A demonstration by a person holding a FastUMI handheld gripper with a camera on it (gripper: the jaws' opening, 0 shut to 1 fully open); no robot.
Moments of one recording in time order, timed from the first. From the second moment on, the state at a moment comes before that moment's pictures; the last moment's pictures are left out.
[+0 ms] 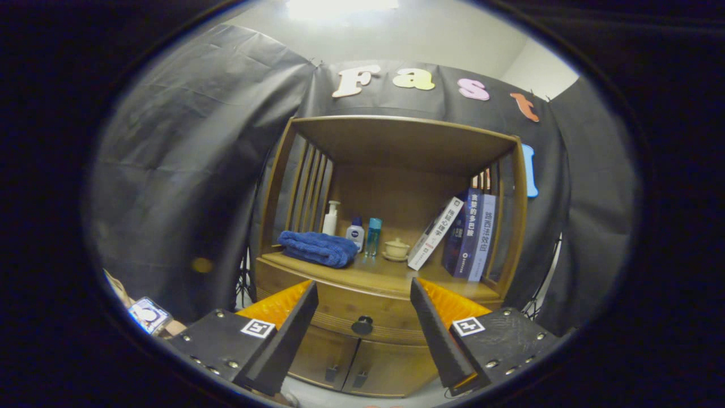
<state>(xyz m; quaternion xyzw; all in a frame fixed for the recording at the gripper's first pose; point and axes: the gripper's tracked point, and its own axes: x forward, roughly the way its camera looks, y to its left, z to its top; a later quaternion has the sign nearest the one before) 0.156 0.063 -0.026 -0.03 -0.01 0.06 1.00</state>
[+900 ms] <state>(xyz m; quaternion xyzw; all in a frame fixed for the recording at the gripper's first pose) 0.276 0.067 -0.191 0.00 0.15 0.01 0.99</state>
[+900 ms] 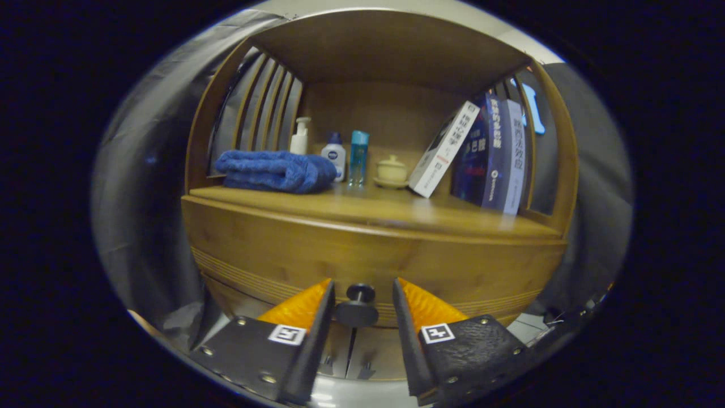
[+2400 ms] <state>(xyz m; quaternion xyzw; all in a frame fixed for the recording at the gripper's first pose) 0.164 0.076 -0.197 0.10 0.19 -0.03 0.98</state>
